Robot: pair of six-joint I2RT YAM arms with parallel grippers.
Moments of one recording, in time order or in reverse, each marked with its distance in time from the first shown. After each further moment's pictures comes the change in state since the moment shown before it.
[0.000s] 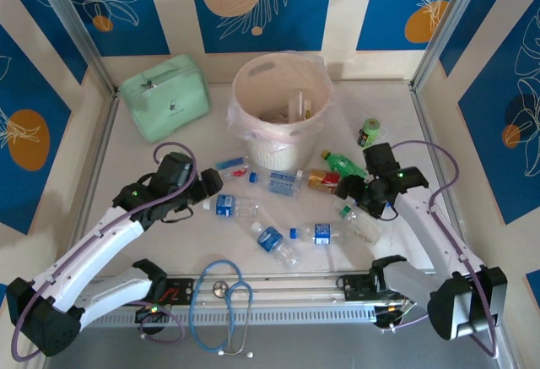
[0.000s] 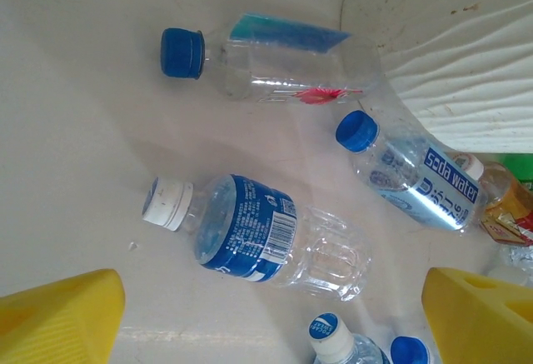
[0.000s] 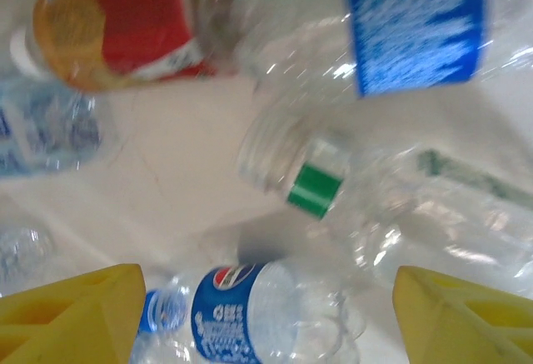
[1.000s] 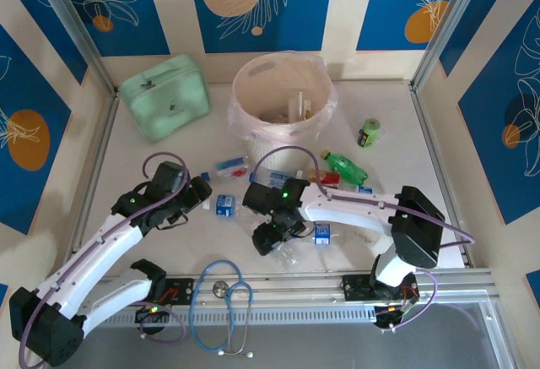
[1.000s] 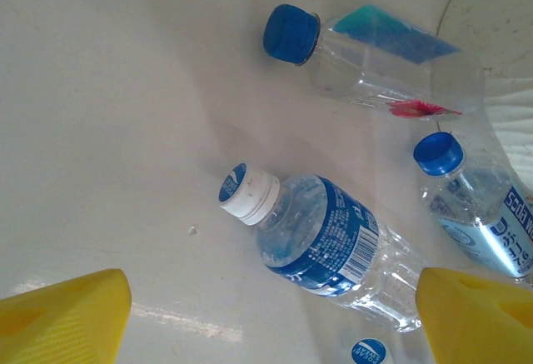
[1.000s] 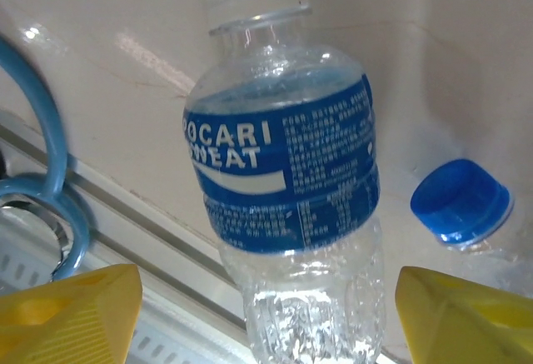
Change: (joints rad) left arm 0.092 -0.055 -0.127 -0.006 0.004 -0.108; right arm 0.894 0.577 0.343 0.008 0.060 -0.187
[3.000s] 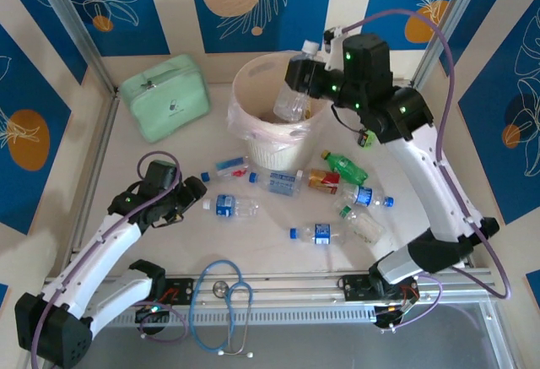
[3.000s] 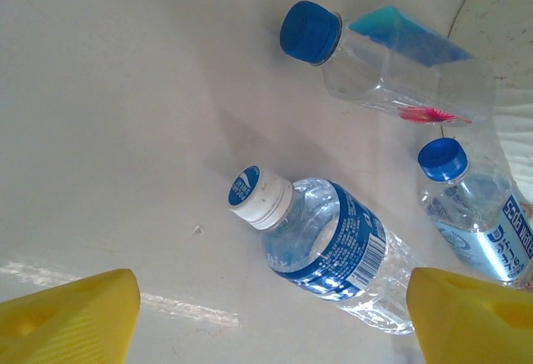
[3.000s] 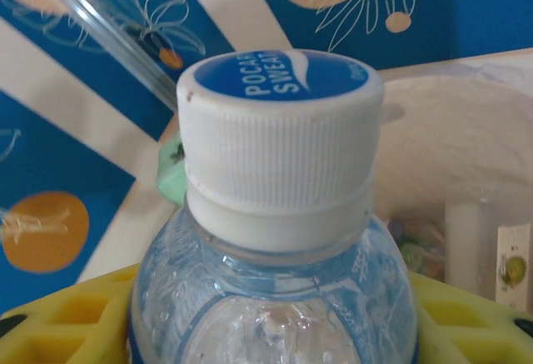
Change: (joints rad) left arm 0.118 0.003 -0.024 0.021 0.122 0.043; right arm -0.588 -0.113 0.829 0.174 0.020 0.022
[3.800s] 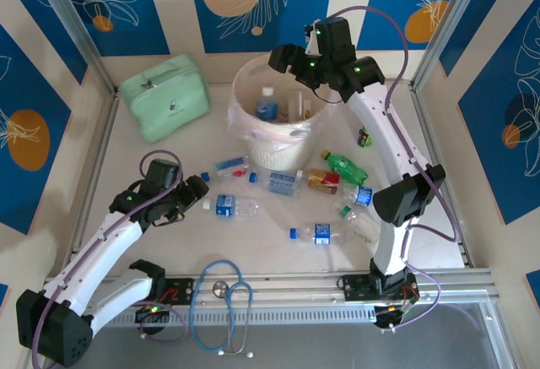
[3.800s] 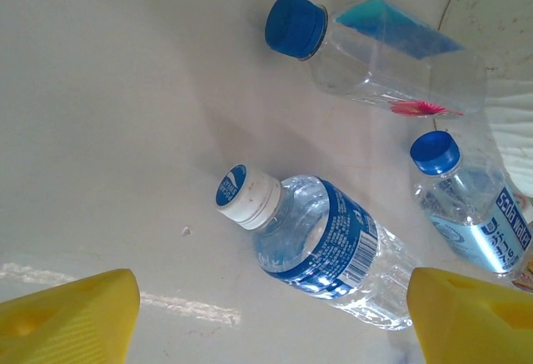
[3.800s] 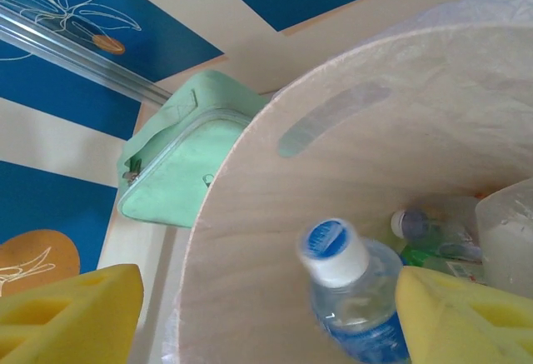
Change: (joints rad) left arm 0.000 0.015 0.000 0.023 0.020 0.014; right arm -0.123 0.376 0.193 0.002 -0.192 0.129
